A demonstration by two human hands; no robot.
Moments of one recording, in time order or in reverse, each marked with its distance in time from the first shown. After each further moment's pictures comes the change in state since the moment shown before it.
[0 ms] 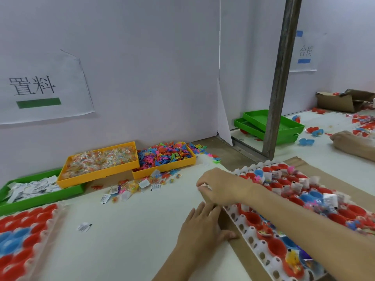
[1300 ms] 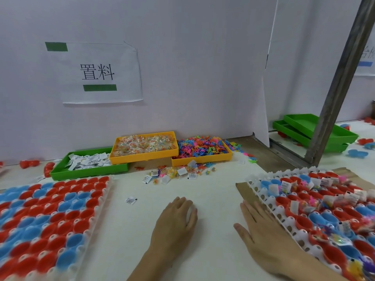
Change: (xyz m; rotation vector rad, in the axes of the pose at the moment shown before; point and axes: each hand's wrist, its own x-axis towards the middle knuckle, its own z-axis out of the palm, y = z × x) left_hand -0.092 -0.113 -0.010 -0.164 0.440 -0.260; right_hand -0.065 -0.031 0.096 -0.109 -0.097 0.308
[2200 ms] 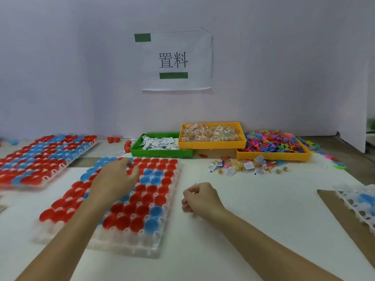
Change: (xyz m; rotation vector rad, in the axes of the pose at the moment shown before) left_hand -0.042 -0.171 -0.213 0.274 0.253 -0.608; right_hand 0.058 -0.280 0.001 1.029 -0.170 -0.183
